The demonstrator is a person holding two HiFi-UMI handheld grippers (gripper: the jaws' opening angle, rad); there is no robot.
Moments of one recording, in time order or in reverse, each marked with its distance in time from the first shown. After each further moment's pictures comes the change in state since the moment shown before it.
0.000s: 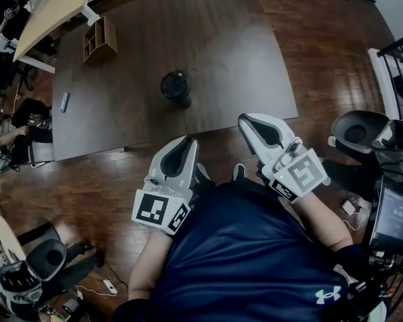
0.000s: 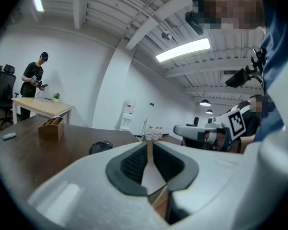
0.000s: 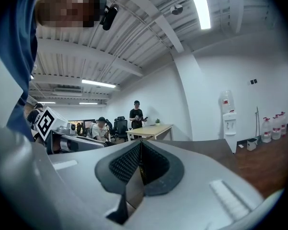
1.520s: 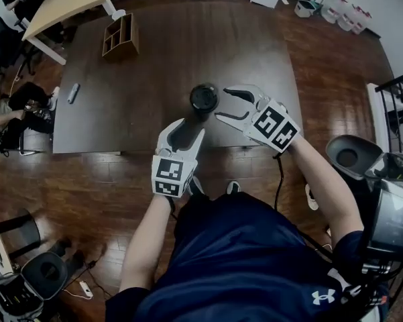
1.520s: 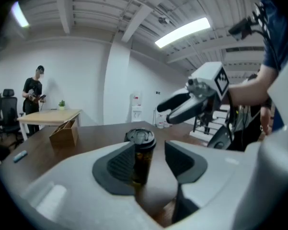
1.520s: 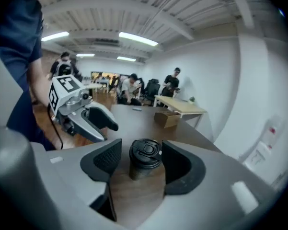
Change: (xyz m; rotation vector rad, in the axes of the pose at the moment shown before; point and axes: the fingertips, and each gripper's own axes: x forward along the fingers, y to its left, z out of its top) left arm 0.037 0.131 -0.068 0.164 0.127 0.097; right arm 0.162 0.009 -0.071 -0.458 0.492 0.371
